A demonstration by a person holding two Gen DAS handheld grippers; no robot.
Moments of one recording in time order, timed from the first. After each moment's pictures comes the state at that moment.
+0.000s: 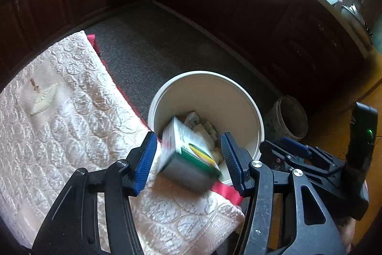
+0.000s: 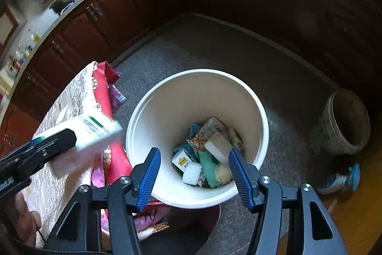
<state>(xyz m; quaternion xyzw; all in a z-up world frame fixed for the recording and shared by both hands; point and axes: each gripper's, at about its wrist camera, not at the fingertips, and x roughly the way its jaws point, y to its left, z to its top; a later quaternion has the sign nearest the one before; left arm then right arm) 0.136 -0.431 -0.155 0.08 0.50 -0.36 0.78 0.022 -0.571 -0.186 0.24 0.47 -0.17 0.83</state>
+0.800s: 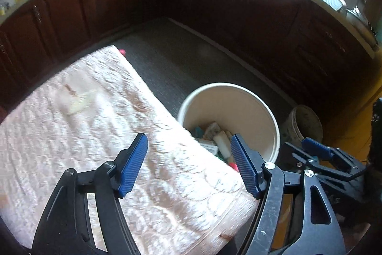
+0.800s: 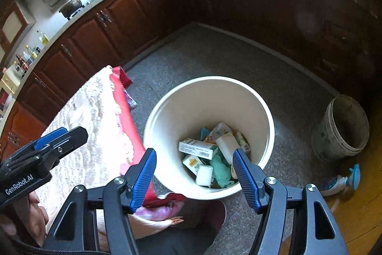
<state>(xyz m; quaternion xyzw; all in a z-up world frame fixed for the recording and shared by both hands) 0.108 -0.379 -0.124 0.09 0.44 -0.31 0.84 0.010 -0.534 -0.155 0.22 0.44 -0.16 0.86</state>
